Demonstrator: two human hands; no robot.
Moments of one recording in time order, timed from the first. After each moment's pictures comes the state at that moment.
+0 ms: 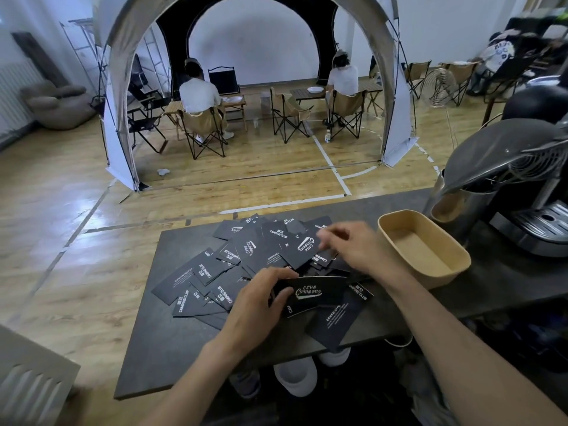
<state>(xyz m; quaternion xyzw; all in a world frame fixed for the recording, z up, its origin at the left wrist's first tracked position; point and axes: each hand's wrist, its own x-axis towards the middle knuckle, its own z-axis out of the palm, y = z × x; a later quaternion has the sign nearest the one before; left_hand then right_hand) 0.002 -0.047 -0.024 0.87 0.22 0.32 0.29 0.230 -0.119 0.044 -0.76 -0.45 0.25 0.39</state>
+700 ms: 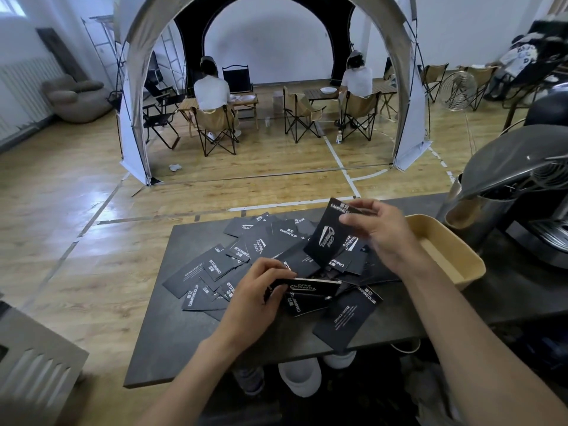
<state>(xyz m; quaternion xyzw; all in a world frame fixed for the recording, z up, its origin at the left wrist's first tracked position) -0.012 -0.037 -0.022 0.86 0.21 0.36 0.28 0.247 -0.111 0.062 -0.61 -0.28 0.34 0.66</state>
